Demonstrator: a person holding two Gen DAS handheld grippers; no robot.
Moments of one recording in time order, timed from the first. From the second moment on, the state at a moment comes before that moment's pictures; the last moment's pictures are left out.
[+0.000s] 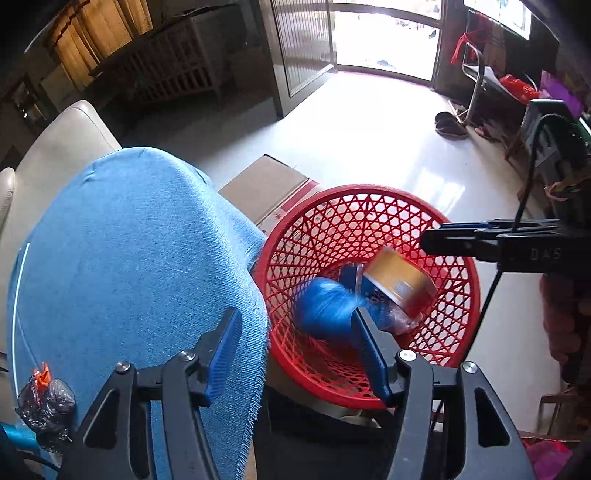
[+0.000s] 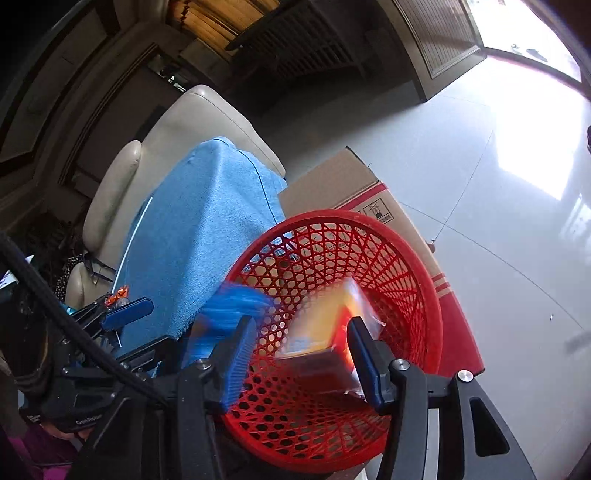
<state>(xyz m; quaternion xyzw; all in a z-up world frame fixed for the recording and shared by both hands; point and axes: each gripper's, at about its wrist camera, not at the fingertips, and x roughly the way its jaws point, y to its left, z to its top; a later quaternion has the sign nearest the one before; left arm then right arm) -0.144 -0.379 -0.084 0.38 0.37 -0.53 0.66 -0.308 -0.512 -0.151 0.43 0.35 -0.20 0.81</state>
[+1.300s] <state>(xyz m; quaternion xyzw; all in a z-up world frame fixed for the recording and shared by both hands) -0.038 -0.224 -0.041 0.30 0.35 -0.34 0.82 -0.193 -0.427 -0.092 0.32 0.38 -0.11 0.86</state>
